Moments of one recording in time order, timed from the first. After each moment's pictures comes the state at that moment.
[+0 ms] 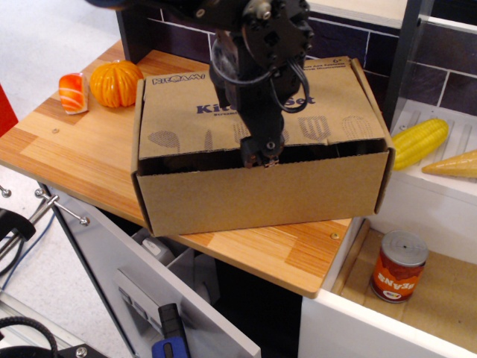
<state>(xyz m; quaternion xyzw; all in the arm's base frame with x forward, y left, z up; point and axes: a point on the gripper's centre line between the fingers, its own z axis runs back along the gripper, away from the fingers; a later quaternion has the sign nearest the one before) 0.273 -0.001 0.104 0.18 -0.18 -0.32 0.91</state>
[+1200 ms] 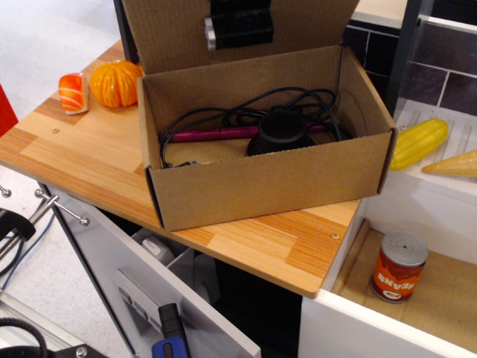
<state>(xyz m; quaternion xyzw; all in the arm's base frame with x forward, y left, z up) 0.329 0.051 0.209 0.30 -0.17 -0.43 0.84</state>
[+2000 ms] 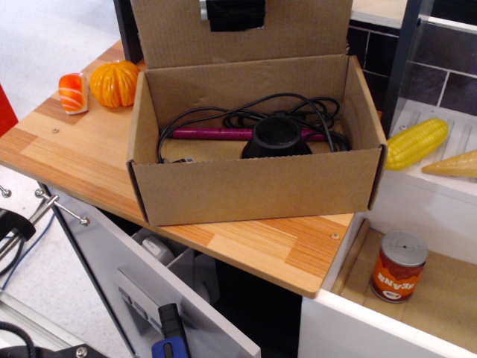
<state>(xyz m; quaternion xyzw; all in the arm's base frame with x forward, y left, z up) 0.349 0.087 0.229 0.32 -0.19 -0.52 0.77</state>
